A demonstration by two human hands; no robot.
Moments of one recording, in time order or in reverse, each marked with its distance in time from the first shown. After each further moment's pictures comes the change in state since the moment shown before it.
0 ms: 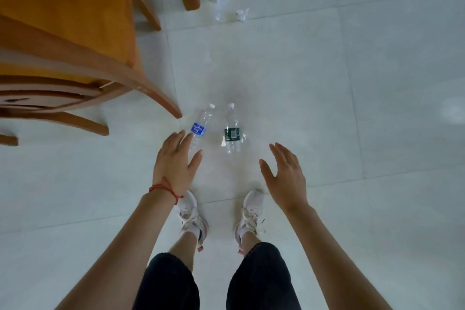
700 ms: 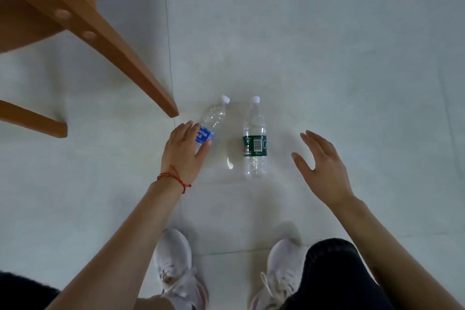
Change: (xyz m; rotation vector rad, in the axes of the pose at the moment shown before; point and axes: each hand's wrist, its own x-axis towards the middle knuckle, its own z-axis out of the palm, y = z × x) left_hand 0.160 -0.143 0.228 -0.066 0.064 -0.026; right_hand 0.169 0.146 0.204 -0.108 0.039 -0.150
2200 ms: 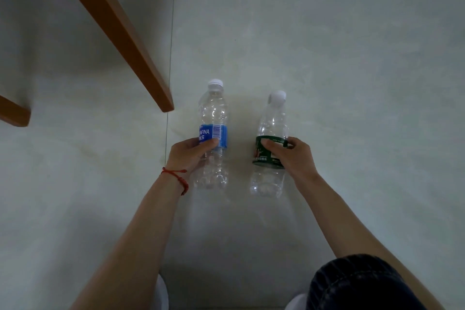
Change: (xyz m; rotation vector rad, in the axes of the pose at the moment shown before) left_hand 0.054 -0.054 0.104 -1.024 -0.050 -0.474; right_hand 0.092 -0.001 0.139 0.731 -0.101 0.423
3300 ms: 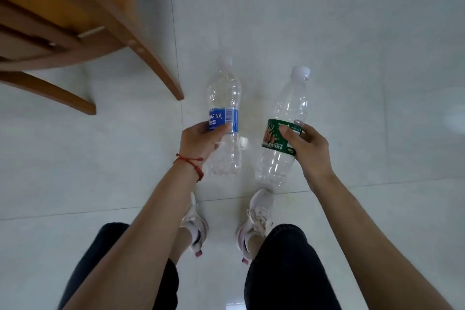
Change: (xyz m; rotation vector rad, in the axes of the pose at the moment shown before) left_hand -0.269 0.206 -0.006 0.084 -0.061 -0.036; right_hand -0.267 -0.186 -0.148 0.277 0.098 0.121
